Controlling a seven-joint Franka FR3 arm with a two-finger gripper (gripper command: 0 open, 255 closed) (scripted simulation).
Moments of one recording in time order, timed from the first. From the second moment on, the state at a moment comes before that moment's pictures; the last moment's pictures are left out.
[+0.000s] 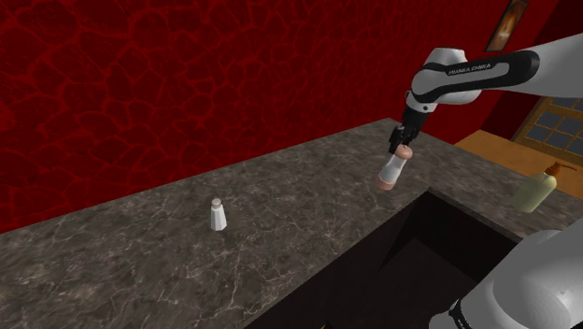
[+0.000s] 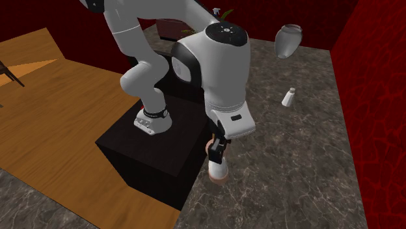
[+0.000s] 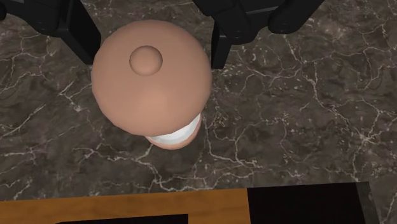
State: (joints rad) arm -0.10 -0.24 -0.38 -2.22 -0.06 2.06 -0.38
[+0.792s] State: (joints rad) arm -0.09 -0.26 -0.37 -2.09 -0.06 1.90 -0.37
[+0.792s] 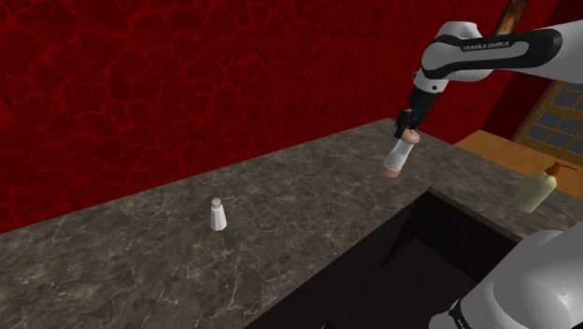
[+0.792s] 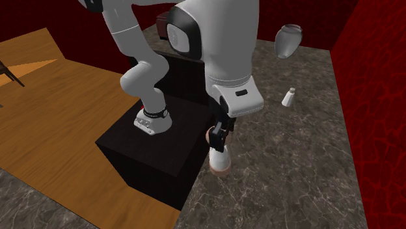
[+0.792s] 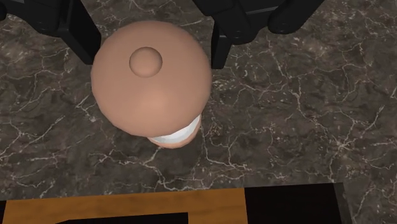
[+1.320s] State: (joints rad) arm -0.09 -0.26 -0.37 -1.98 -0.06 1.79 -0.37
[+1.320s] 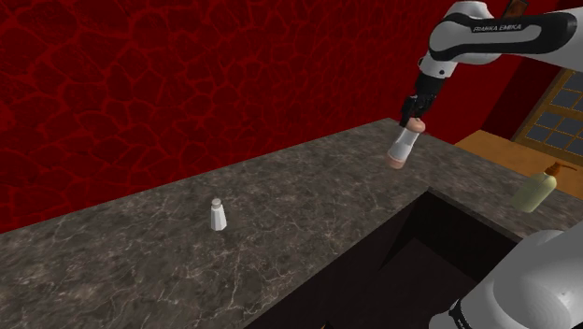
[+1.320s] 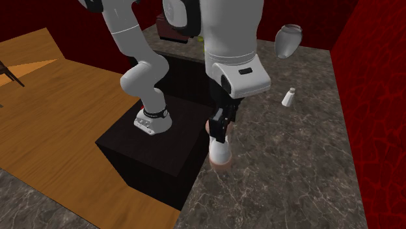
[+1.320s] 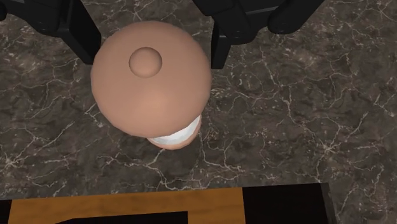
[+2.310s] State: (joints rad) arm -0.08 -0.23 -0.36 -1.75 -0.05 1.59 -0.38
